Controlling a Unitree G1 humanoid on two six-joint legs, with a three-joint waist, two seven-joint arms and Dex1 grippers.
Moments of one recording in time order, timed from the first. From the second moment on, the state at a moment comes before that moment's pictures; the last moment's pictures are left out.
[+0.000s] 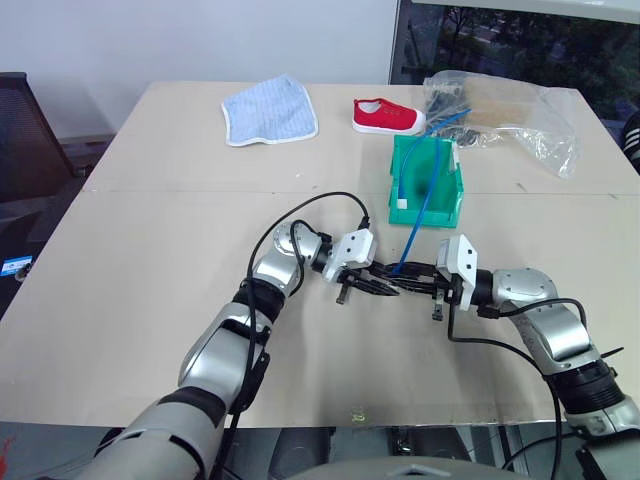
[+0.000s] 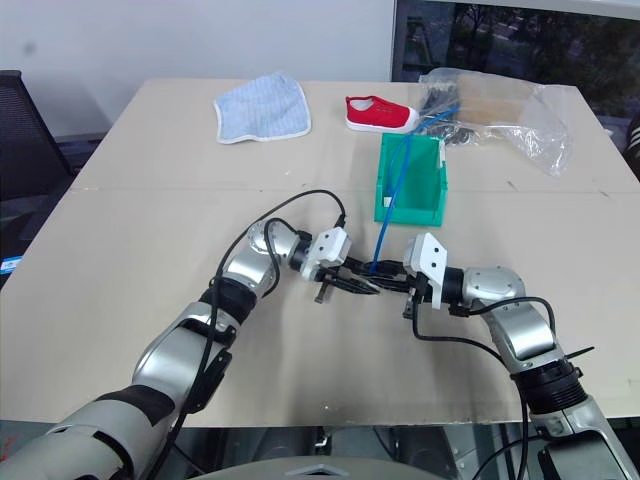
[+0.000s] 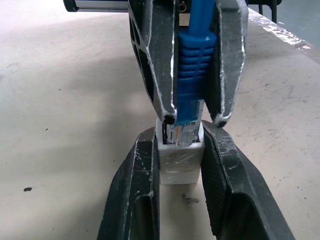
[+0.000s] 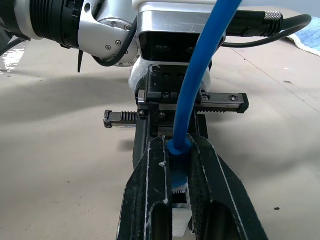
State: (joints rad) left arm -0.83 0.25 -0.32 0.84 -0.11 -0.31 -1.53; right arm -0.29 -0.52 0.22 -0.10 0.34 0.12 1.02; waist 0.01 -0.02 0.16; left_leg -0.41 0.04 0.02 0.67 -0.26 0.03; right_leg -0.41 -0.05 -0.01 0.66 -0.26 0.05
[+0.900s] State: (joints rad) left arm -0.84 0.25 -0.31 0.88 -0.06 -0.31 -1.53; right arm -0.31 -0.53 0.29 -0.03 0.26 0.13 1.02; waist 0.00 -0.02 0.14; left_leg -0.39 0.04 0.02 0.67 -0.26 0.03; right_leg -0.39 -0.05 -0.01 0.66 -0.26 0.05
